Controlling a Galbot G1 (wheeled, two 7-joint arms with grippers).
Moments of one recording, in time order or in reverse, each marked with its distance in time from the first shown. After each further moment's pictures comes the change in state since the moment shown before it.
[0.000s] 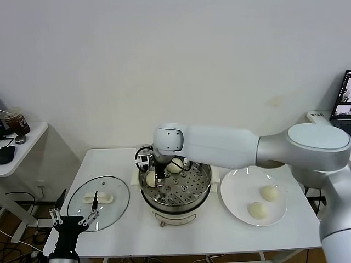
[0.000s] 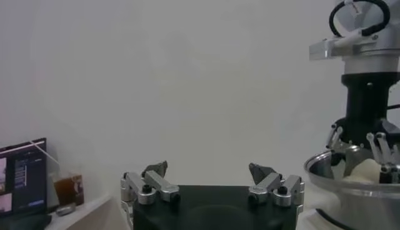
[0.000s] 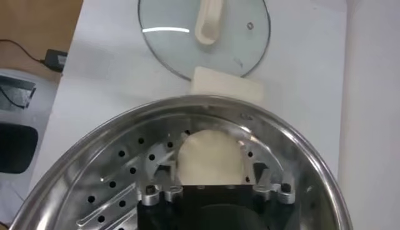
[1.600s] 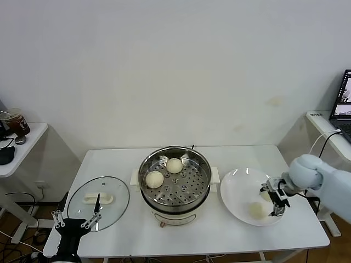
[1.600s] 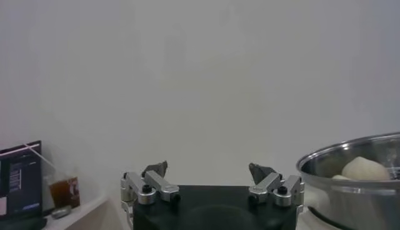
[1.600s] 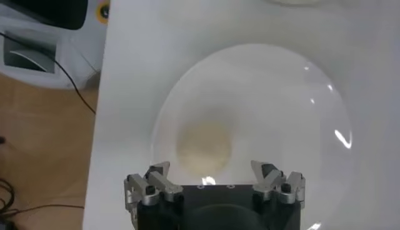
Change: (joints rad) left arm 0.023 -0.014 -0.001 0.014 0.029 -0.017 -0.004; right arm -0.664 -0.853 0.552 0.193 -0.690 0.500 -0.270
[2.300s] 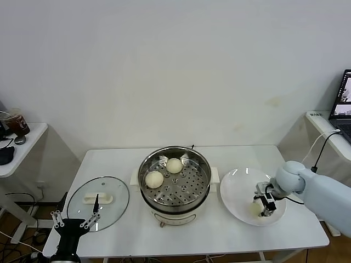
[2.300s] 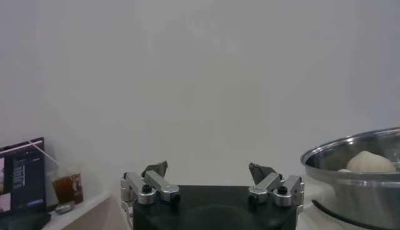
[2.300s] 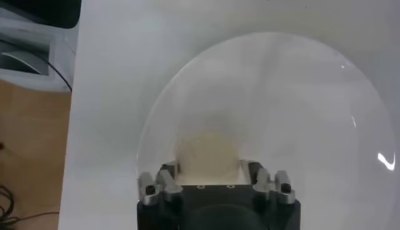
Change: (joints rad) left arm -0.006 0.002 -0.001 0.007 -0.002 0.000 -0.001; right arm -0.042 0.090 0.016 -0.088 -0.038 -0.007 -0.004
